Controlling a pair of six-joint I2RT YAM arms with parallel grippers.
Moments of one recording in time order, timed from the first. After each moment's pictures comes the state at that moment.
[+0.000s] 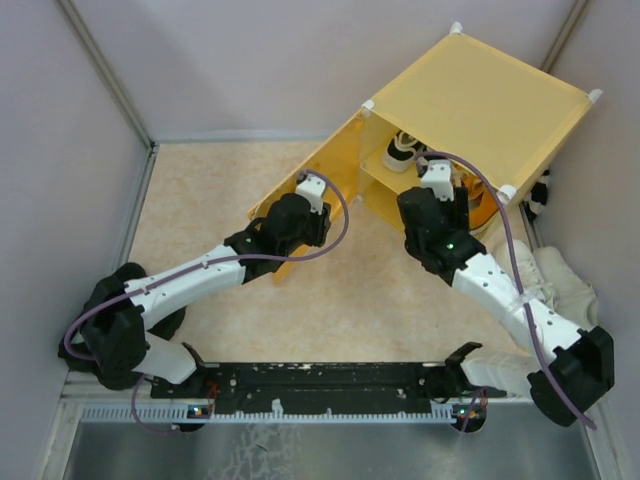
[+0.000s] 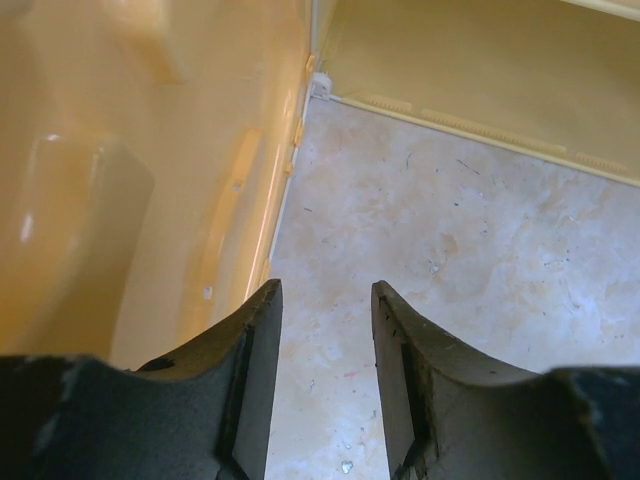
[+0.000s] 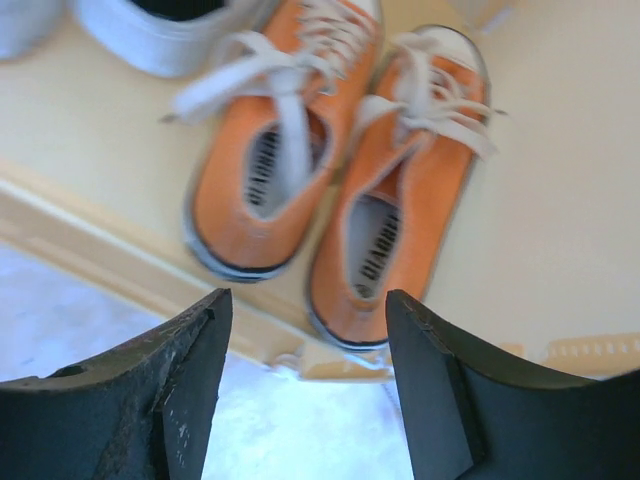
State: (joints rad) left arm -0.87 1.44 1.06 -0.05 -0.33 -0.22; right arm 0.57 1.12 0.94 -0.40 1.06 0.08
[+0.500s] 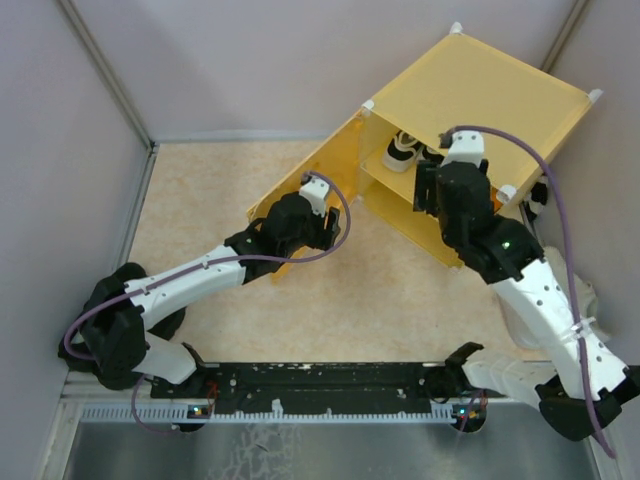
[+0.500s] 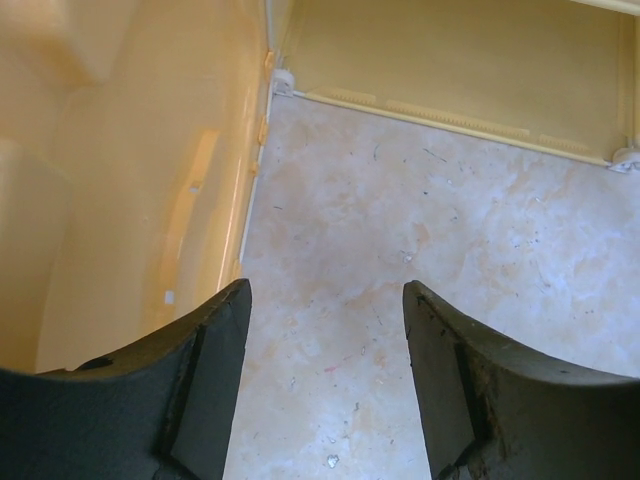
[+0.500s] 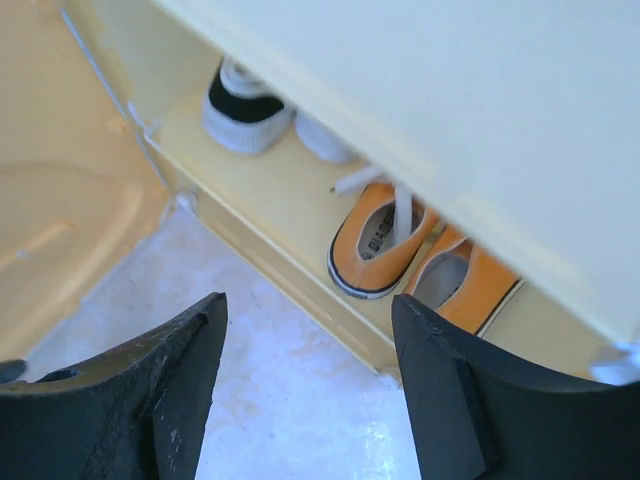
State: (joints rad) left arm -0.87 1.44 1.06 -0.05 -0.26 -0.21; right arm 0.60 1.02 1.27 -0.66 0.65 0.16
